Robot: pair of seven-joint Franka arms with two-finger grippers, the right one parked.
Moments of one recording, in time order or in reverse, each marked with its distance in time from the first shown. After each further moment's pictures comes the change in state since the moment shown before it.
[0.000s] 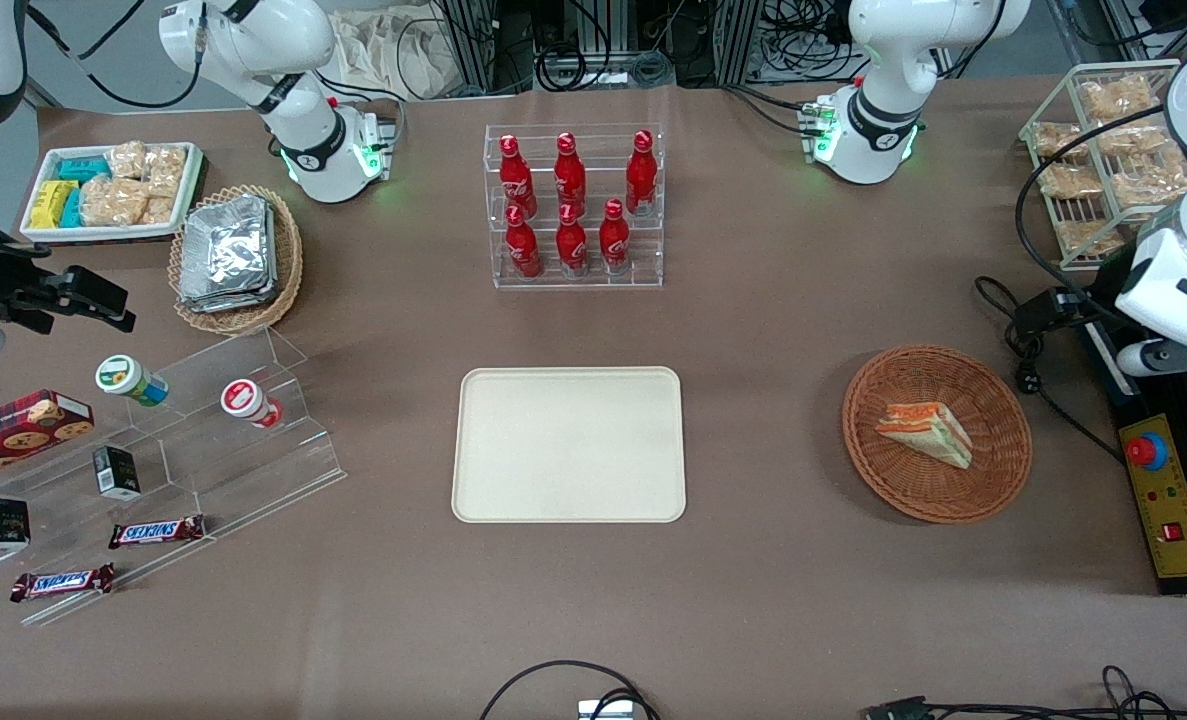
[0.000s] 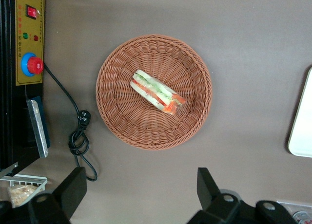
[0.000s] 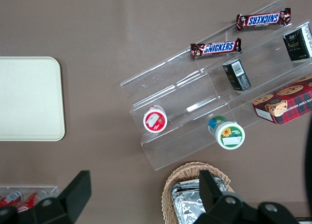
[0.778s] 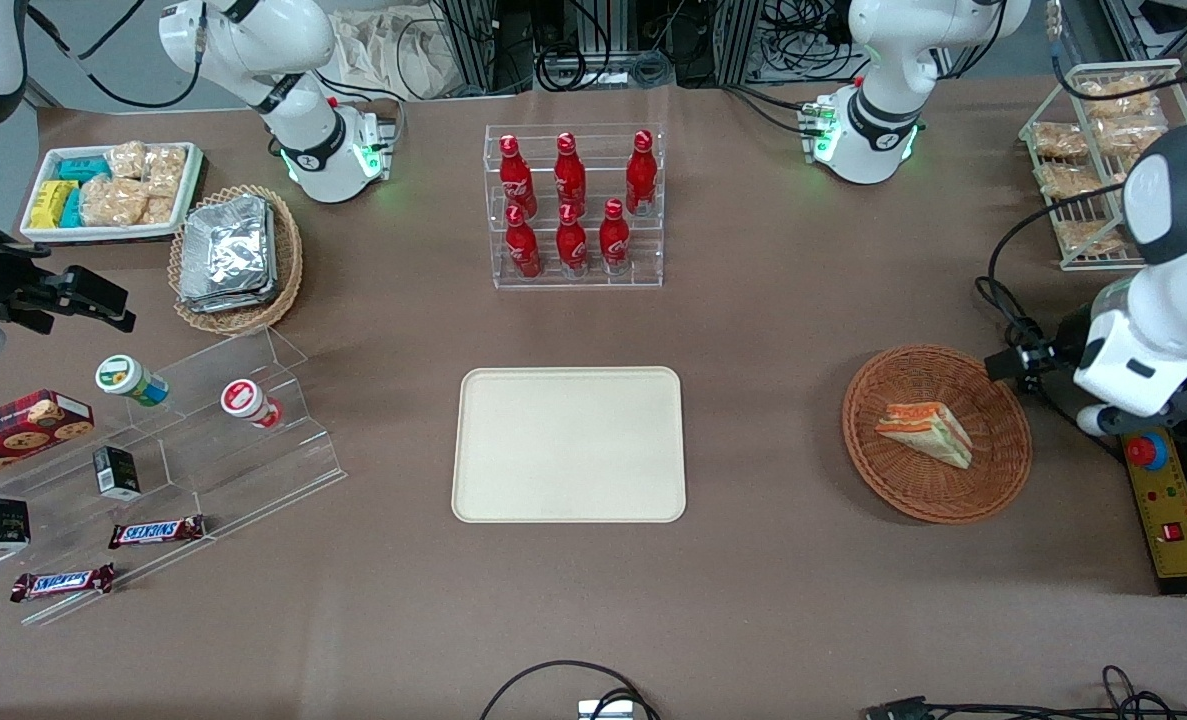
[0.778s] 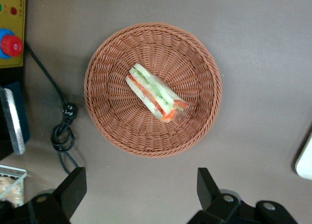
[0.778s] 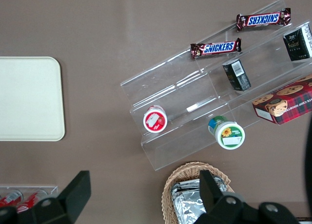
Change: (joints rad) arm -0.003 0.150 -0.001 0.007 -0.001 0.051 -0.137
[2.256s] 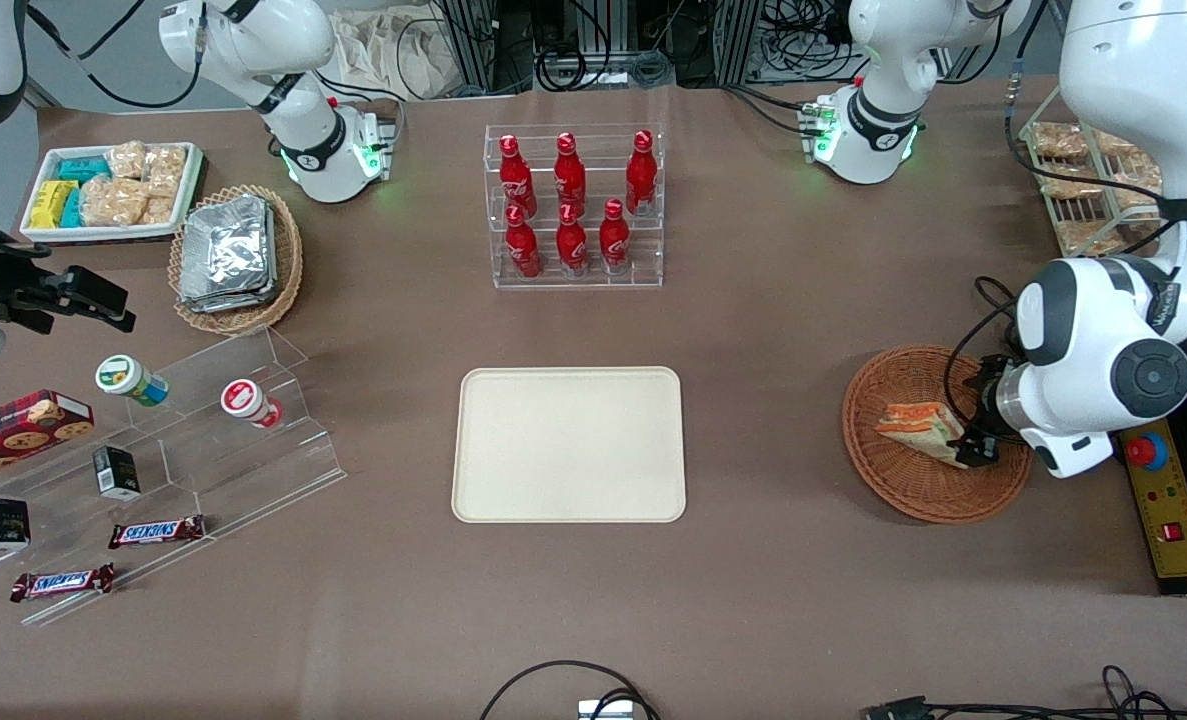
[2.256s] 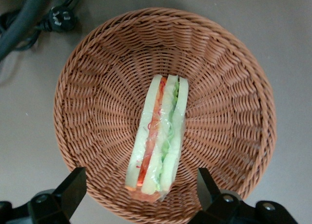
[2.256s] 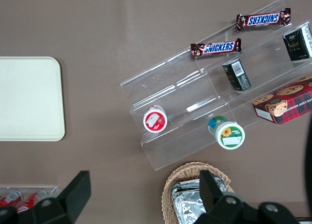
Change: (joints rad) arm 0.003 0.182 0.001 -0.158 0.017 0.310 -1.051
